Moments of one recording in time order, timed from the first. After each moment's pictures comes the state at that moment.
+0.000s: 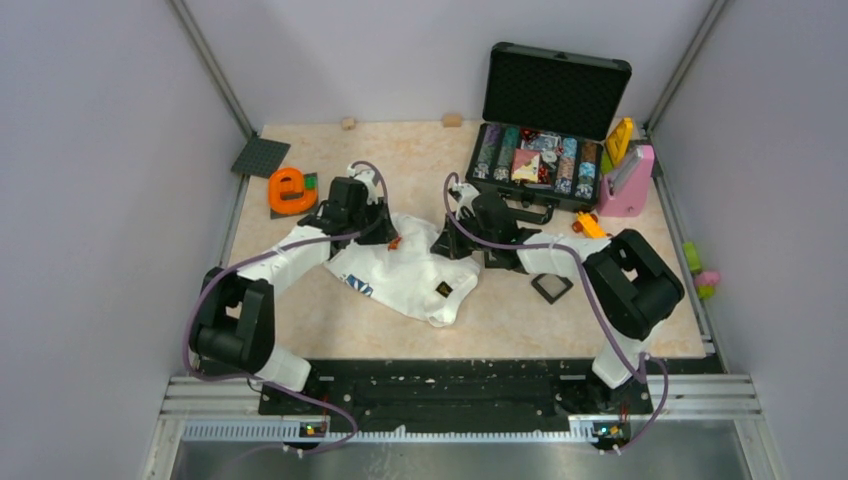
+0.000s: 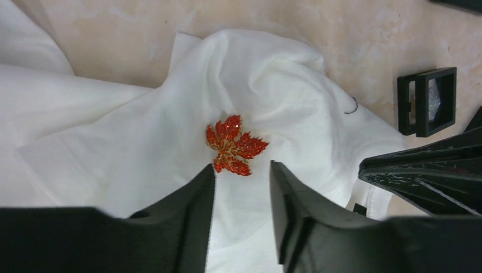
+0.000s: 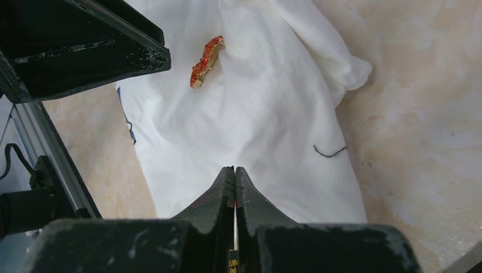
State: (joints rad) left arm -0.33 1.51 0.94 -0.20 0.19 -0.35; right arm 0.67 1.75 0.94 0.28 -0.34 0.44
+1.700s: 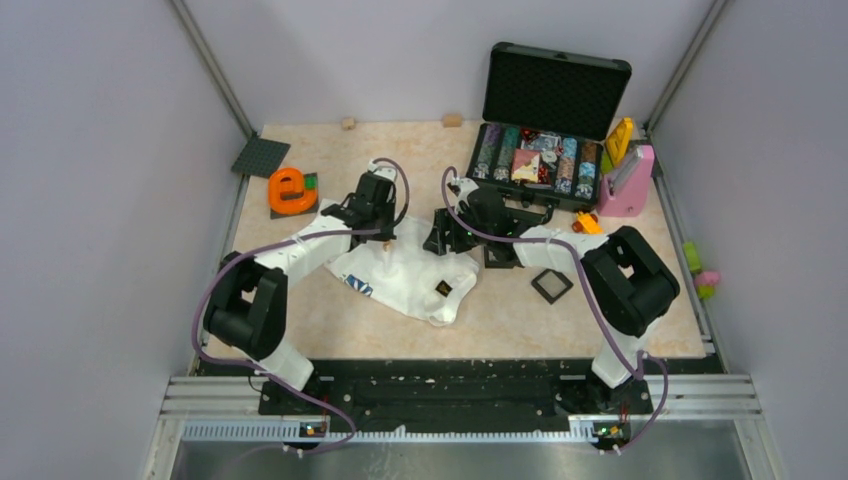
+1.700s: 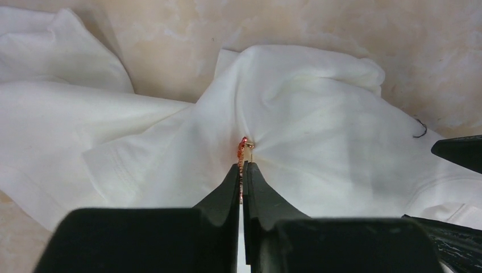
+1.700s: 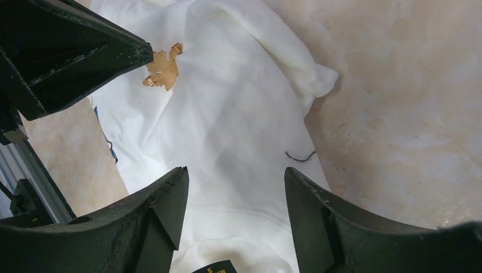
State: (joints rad) left arm -0.45 1.60 1.07 -0.32 -0.15 -0.25; right arm 0.67 1.77 1.01 0.19 -0.26 0.44
